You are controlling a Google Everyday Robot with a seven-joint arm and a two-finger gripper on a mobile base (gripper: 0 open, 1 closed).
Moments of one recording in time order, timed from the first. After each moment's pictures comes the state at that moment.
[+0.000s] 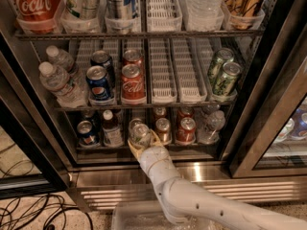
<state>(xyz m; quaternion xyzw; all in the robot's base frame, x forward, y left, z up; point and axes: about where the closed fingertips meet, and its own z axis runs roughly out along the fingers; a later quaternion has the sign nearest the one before) 0.580 0.015 0.645 -0.18 0.73 0.08 0.65</state>
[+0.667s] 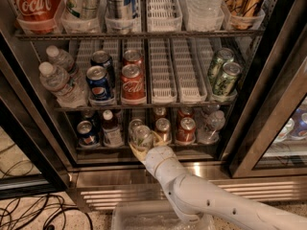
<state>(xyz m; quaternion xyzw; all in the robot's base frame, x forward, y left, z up) 0.564 0.011 0.652 -0.24 0.74 0.10 0.62</state>
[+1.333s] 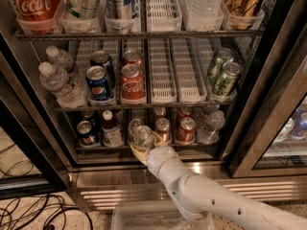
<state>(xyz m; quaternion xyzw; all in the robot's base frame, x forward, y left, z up) 0.560 0.009 0.654 -0.24 0.74 0.12 0.62</state>
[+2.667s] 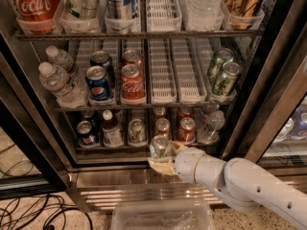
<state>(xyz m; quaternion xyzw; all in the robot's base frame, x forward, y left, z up) 0.505 -0.040 0.664 -0.37 0.73 0.21 0.53</state>
